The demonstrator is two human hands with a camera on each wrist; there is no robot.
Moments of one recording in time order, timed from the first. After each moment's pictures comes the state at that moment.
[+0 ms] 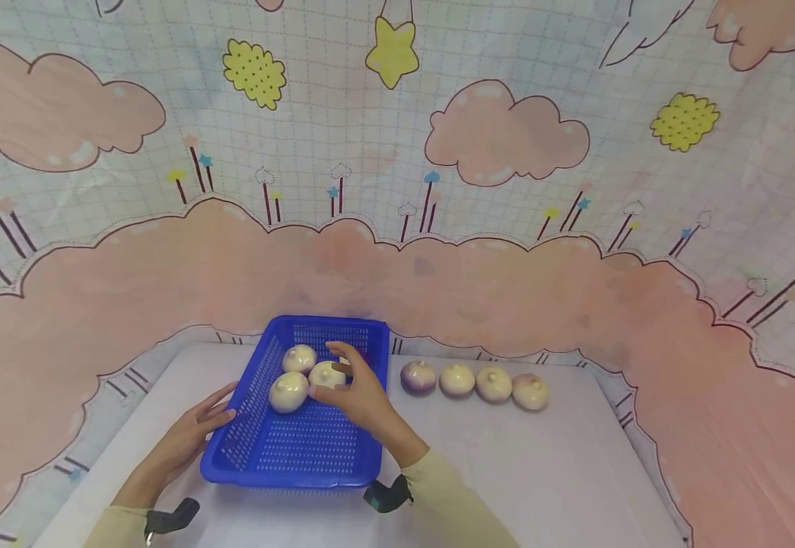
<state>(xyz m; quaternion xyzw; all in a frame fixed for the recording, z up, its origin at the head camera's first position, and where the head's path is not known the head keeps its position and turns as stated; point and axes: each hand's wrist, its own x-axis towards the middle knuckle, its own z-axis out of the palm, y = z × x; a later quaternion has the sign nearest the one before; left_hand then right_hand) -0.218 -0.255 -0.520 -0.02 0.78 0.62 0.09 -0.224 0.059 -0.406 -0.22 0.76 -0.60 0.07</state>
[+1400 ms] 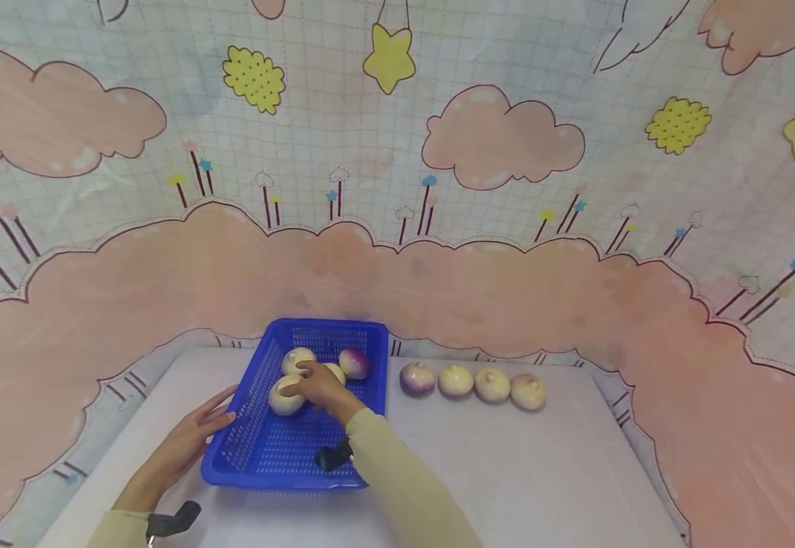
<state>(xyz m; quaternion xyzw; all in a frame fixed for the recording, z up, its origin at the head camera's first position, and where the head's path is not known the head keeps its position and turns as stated) -0.209 -0.258 -0.515 -0.02 0.78 0.61 0.10 -0.281 -0.024 -0.468 -0.06 0.80 -0.56 0.20</state>
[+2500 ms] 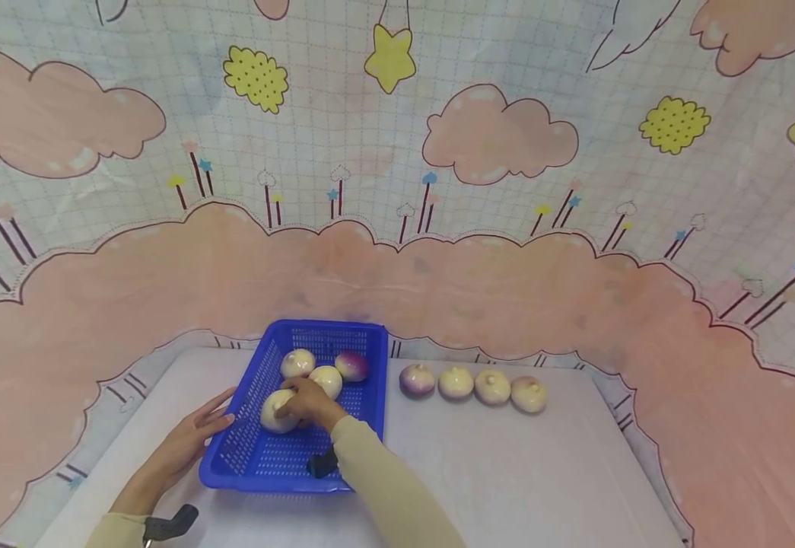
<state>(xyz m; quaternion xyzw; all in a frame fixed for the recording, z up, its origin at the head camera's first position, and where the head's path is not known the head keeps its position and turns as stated) -0.210 -0.259 -0.524 -0.02 0.79 0.61 0.10 -0.280 -0.045 -0.500 -0.13 0.83 -0.51 0.18</state>
